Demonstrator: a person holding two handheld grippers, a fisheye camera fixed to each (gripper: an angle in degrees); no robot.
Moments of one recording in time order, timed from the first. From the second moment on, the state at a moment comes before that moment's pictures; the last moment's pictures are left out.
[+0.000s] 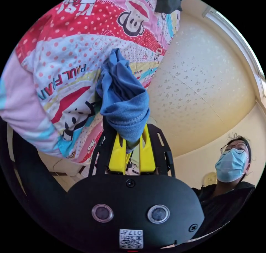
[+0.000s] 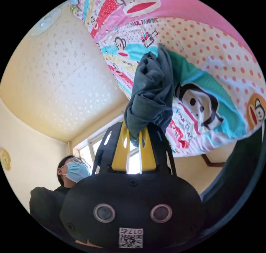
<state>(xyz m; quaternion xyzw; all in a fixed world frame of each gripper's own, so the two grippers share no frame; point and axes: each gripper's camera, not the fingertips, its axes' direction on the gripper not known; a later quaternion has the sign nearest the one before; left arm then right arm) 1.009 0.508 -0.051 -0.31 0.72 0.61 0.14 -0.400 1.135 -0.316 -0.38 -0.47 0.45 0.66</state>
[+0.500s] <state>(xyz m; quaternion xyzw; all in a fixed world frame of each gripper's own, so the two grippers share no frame) 0.932 0.212 -0.070 -0.32 0.85 0.42 0.06 -0.705 1.163 -0.382 -0.59 -0.55 0.25 0.53</state>
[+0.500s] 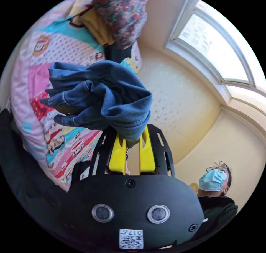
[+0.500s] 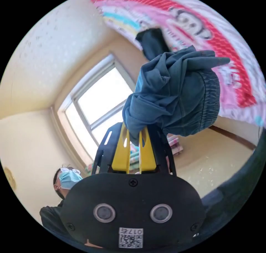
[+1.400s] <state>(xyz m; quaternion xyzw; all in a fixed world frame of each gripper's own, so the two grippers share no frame) 1.146 0.179 0.056 -0.25 0.86 0.42 0.15 -0.622 1.372 -0.331 -0.72 -0.36 -0.13 0.57</state>
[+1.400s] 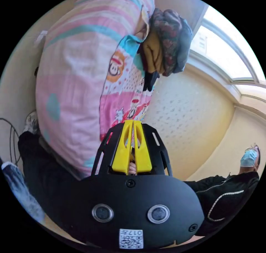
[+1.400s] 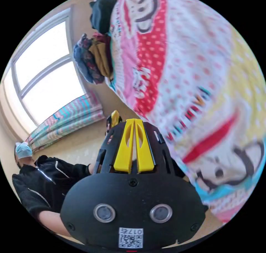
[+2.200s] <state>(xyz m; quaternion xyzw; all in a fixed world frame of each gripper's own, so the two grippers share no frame) 0.558 0.241 -0.340 0.41 0.55 0.71 -0.10 -0.392 1.045 -0.845 -0.10 -0.63 0.02 0.77</state>
